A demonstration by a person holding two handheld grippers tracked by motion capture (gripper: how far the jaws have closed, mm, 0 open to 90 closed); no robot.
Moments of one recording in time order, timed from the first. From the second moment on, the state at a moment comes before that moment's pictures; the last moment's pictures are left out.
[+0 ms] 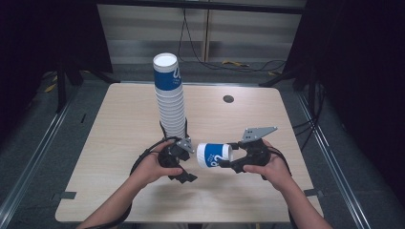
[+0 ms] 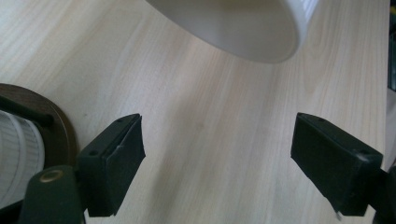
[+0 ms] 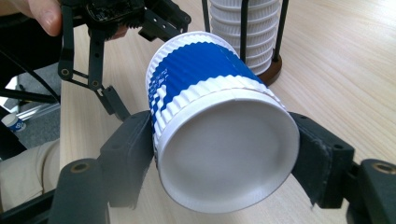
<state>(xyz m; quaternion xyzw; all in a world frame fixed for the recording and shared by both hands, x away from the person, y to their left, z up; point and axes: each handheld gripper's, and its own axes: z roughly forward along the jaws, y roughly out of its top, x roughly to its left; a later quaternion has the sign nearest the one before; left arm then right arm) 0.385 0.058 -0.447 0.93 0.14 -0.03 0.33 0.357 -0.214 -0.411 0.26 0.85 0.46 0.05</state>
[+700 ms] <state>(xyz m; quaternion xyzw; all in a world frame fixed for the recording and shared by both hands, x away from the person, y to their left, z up) 0.387 0.055 -0.441 0.92 0.13 -0.02 0.37 0.355 -0.208 -0.411 0.24 0.85 0.47 0.04</state>
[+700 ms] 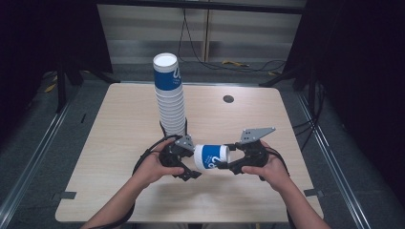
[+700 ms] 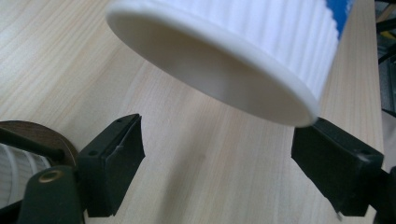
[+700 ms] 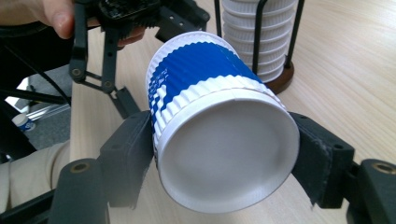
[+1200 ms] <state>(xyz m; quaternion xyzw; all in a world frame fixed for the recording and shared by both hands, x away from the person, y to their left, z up) 0.388 0.054 -0.435 0.91 0.11 -0.01 0.40 0.355 -0.204 -0.415 0.23 0.85 0.47 0.03</state>
